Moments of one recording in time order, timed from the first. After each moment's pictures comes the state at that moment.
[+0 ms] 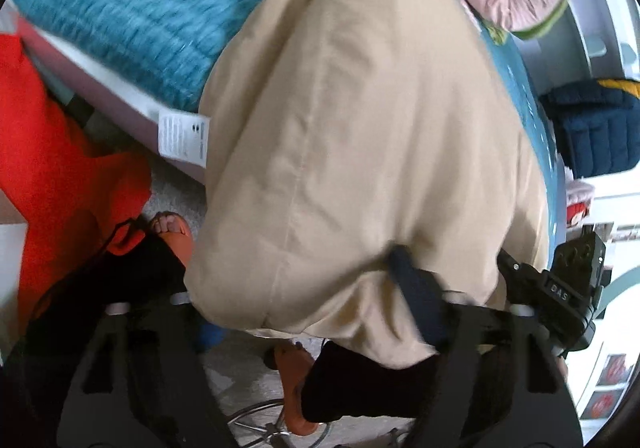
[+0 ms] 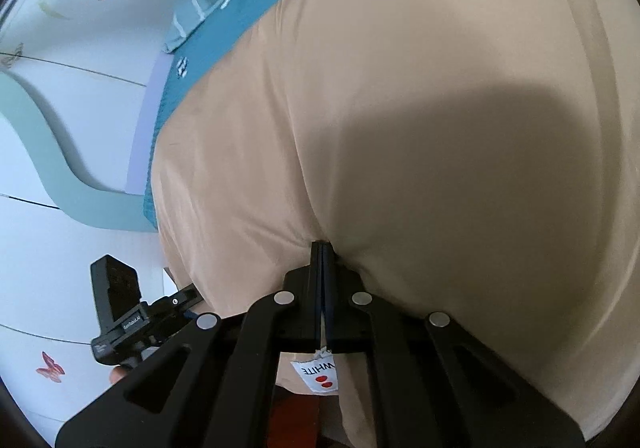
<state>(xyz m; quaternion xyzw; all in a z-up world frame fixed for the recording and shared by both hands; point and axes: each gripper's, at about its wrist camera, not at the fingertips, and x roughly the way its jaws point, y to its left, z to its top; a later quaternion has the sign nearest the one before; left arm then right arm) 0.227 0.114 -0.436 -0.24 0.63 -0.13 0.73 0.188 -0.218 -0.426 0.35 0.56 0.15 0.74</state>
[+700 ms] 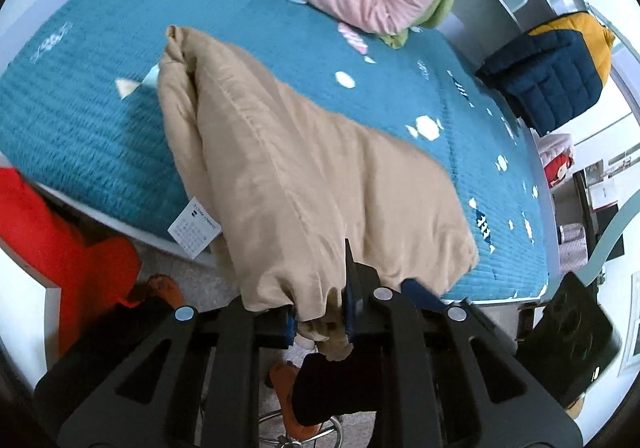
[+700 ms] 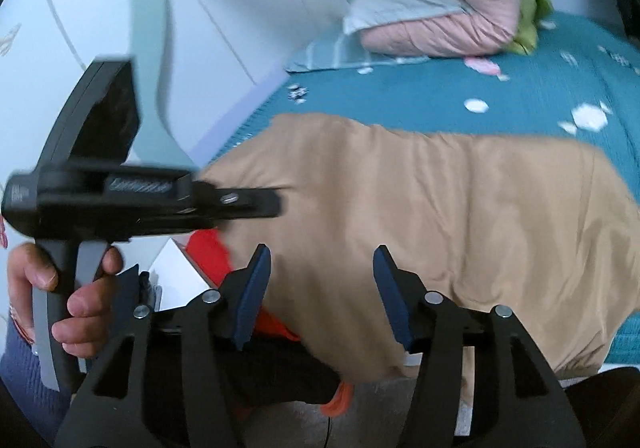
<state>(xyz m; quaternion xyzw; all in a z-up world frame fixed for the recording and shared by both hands) 0.219 0.027 -0.274 -0.15 0.55 -0.20 0.79 0.117 -0.124 -0.286 0.14 0.40 0.24 0.87</state>
